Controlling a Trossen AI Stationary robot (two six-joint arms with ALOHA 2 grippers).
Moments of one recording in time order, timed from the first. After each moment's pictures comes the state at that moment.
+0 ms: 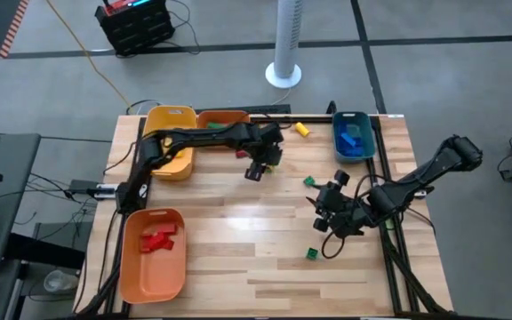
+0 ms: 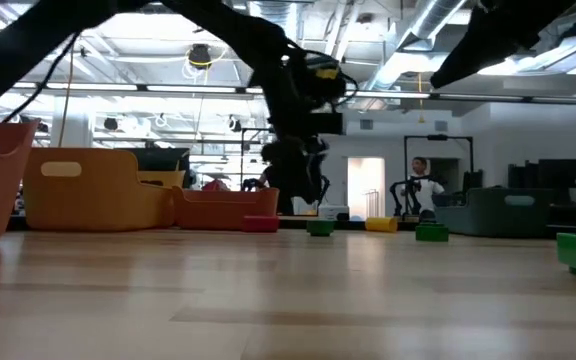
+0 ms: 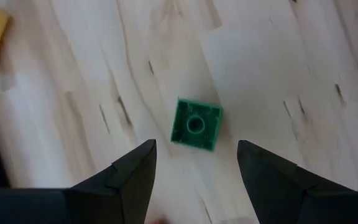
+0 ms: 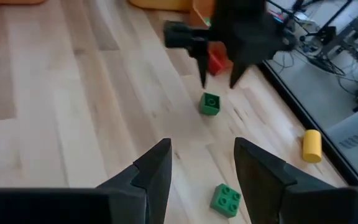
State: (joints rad) left arm 0.32 2.16 1.80 -0.77 -0.02 0.71; right arm 0.49 1.20 0.87 -0.63 0.89 0.52
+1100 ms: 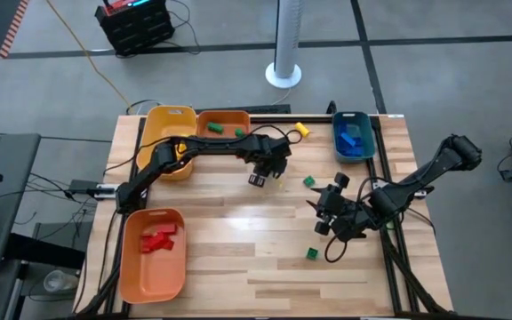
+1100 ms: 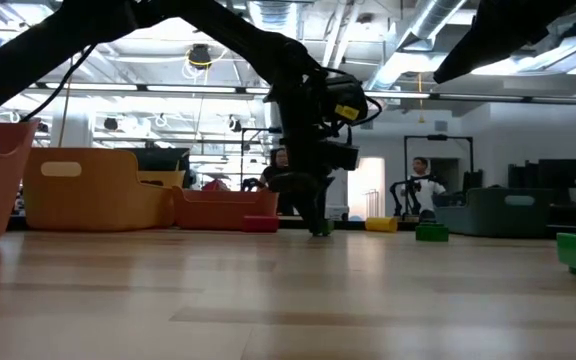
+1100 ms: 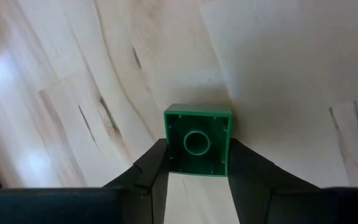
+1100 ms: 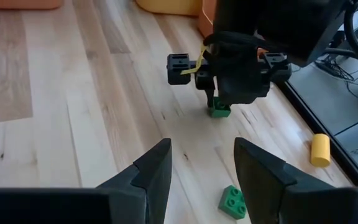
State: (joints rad) left arm 0.26 2.31 1.91 -0.82 -0.21 0.70; right arm 0.53 1.20 0.87 -0.62 0.89 0.52
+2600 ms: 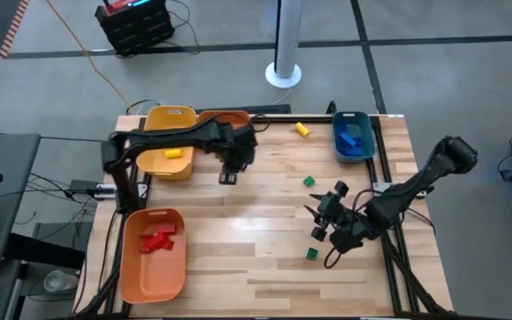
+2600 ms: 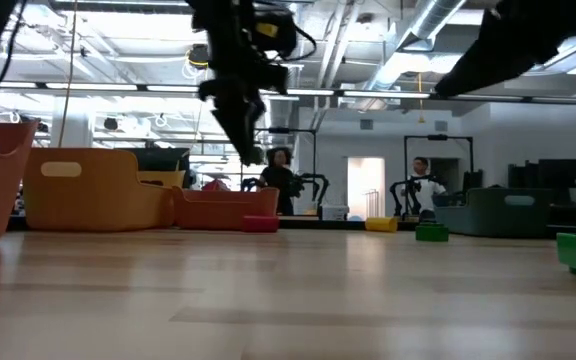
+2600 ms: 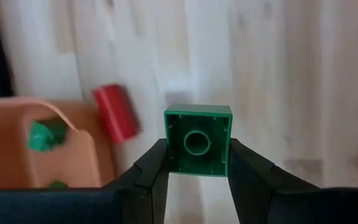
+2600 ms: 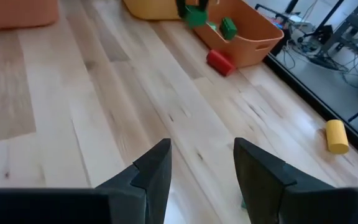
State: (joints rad) left arm 0.29 1.82 1.58 -1.01 -0.12 0.43; right arm 0.60 1.27 0.81 -0.52 0.98 0.68
